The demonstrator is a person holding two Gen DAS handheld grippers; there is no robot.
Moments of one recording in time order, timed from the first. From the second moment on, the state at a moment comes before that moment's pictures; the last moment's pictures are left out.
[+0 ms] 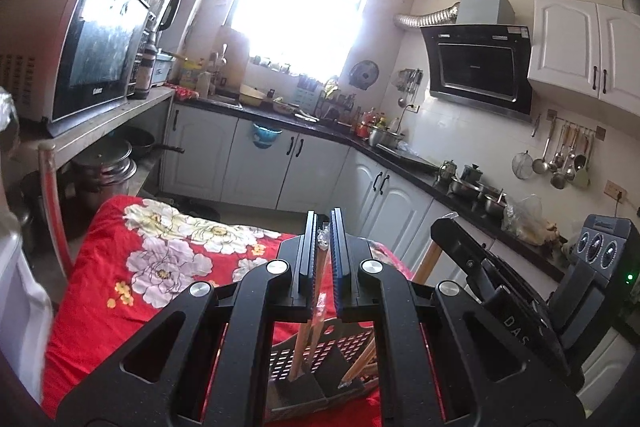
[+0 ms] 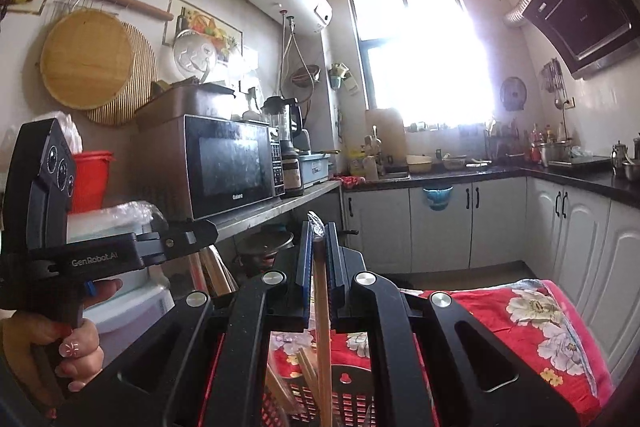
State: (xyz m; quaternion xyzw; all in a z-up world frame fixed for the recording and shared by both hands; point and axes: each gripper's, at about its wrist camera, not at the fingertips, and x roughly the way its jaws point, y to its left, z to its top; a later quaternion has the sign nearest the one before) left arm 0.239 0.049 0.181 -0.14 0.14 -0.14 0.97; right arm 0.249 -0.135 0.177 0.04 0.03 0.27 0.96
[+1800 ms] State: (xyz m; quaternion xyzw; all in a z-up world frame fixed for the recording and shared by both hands) left arm 0.229 0.048 0.101 -0.17 0.22 -0.14 0.95; right arm 0.229 -0.174 0.104 0.07 0.14 0.21 0.97
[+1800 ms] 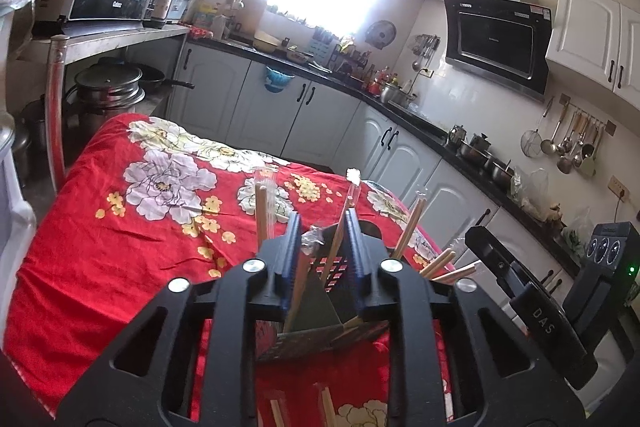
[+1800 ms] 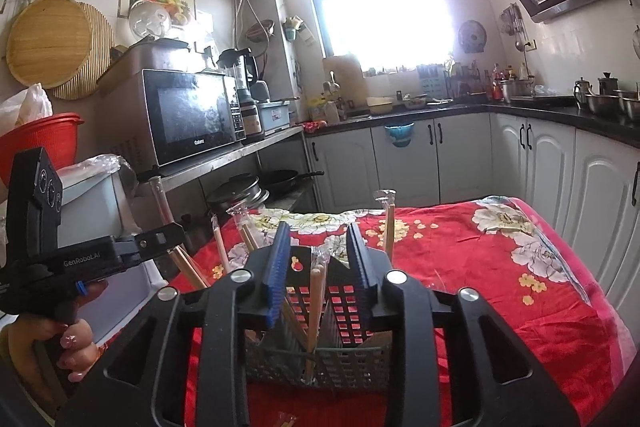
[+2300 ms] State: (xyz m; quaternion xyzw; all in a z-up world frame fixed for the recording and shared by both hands) left arm 0.208 0.053 0.098 -0.17 0.21 -0.11 0.96; right arm 0.209 -0.185 0.098 0.08 0.15 0.20 0.97
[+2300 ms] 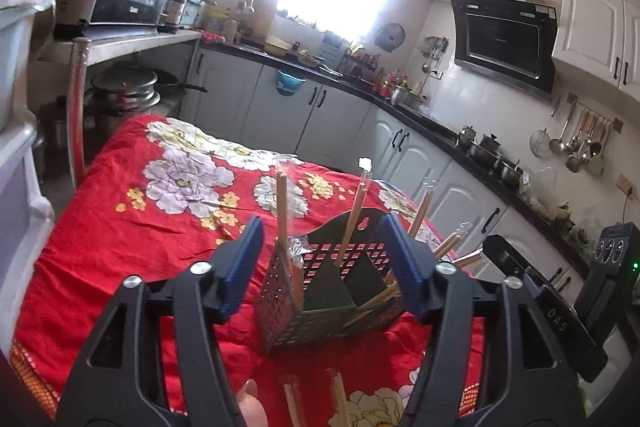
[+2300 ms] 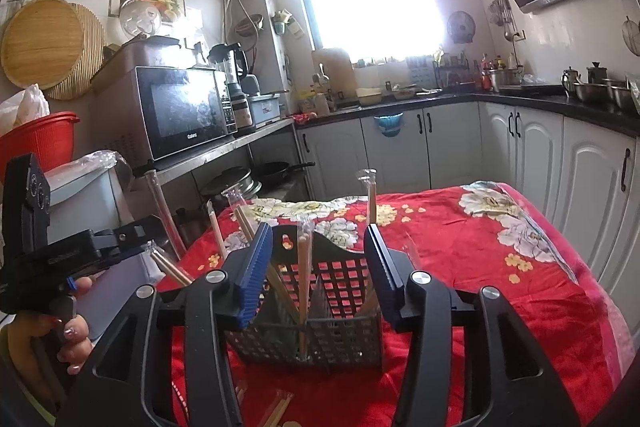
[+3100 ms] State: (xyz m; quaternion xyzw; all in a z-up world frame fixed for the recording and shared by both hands) left arm 0.156 0.062 0.092 -0.16 0.20 -0.09 0.96; right arm 0.166 -0.186 0.094 0.04 0.16 0.20 0.97
